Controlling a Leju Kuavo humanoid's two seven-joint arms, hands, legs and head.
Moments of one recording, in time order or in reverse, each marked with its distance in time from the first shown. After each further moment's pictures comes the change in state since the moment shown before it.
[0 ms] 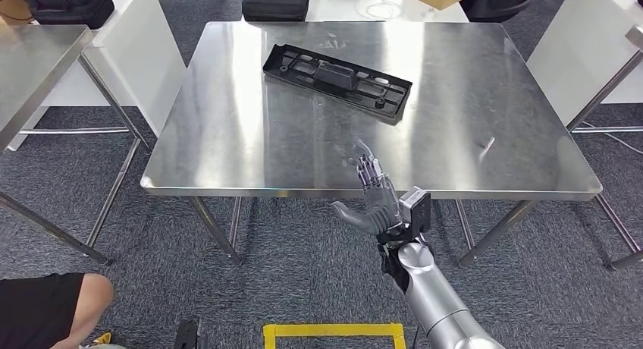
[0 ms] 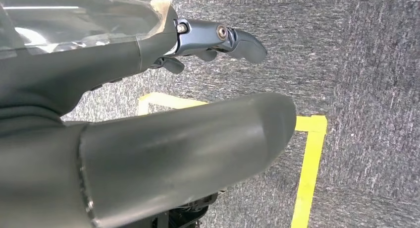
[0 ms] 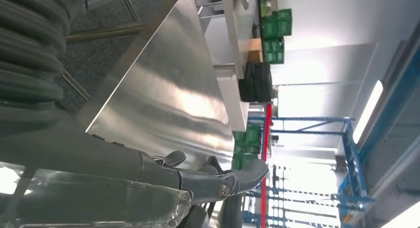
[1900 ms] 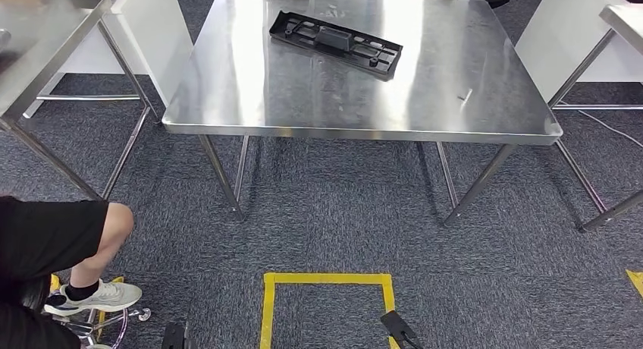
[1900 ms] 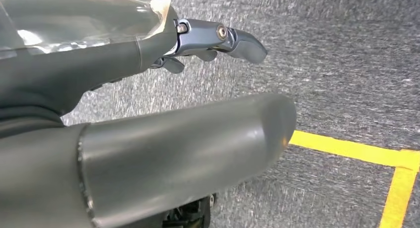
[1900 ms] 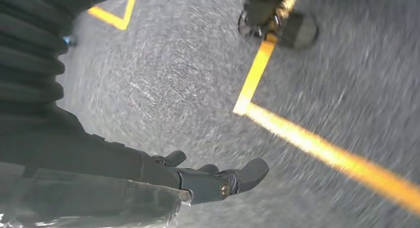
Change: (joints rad) left arm 0.021 0.027 0.178 -0.011 -0.176 -0.001 0.013; right arm 0.166 -0.011 0.023 0.793 0.290 -0.356 0.898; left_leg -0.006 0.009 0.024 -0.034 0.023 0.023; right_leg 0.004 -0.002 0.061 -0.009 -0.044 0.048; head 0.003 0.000
